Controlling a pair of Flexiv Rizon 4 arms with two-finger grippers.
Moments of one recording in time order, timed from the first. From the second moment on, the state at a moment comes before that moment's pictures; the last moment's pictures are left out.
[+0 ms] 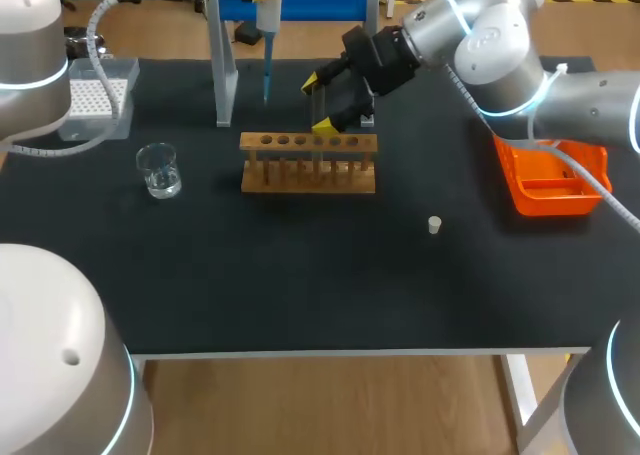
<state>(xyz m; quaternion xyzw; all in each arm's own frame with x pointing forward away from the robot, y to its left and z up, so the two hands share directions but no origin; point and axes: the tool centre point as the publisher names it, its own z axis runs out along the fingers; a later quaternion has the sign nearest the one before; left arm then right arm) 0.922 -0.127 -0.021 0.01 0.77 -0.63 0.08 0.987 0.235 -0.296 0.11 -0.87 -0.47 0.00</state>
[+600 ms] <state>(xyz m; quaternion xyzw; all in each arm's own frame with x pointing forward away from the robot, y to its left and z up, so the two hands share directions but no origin) 0.922 -0.127 -0.022 0.01 0.77 -0.63 0.08 0.988 0.233 -0.296 0.11 -0.88 -0.47 0.00</state>
